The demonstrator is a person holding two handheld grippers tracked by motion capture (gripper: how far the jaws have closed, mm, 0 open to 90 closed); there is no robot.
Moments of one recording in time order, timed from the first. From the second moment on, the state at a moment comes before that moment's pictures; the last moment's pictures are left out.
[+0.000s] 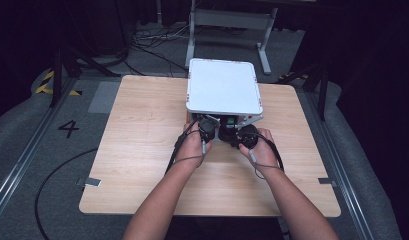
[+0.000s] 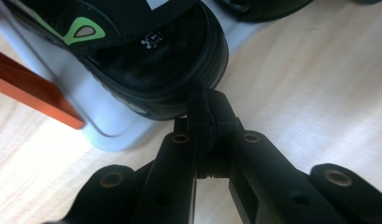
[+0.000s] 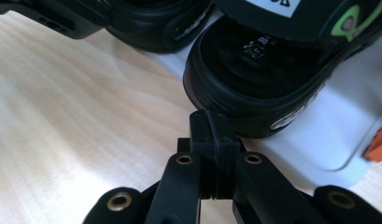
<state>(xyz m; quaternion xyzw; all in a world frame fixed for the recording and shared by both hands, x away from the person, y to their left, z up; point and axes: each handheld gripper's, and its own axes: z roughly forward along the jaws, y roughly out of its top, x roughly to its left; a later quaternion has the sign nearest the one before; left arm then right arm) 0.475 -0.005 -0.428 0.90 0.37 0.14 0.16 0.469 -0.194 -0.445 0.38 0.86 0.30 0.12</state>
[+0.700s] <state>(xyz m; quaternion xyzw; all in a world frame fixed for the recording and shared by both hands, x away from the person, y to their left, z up) 0.476 -0.005 -0.430 0.90 0.37 0.12 0.19 0.472 -0.187 -0.446 0.37 0.86 0.32 0.14</state>
